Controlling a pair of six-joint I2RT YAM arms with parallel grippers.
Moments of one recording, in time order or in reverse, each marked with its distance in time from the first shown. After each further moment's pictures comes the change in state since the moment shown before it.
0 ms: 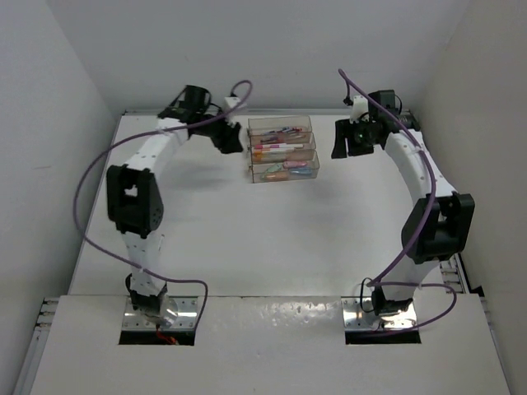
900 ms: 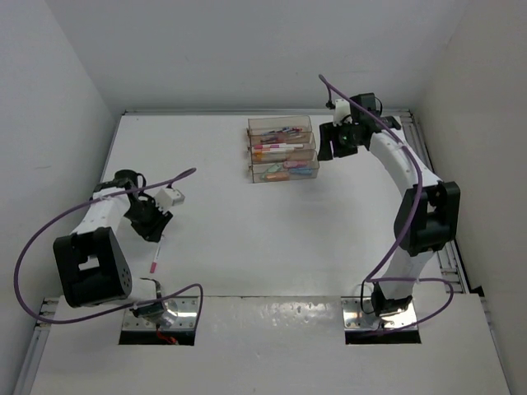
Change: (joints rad) left arm 0.526 -0.702 -0.993 -0.329 -0.450 0.446; right arm 0.079 0.096 -0.001 0.095 -0.021 -0.006
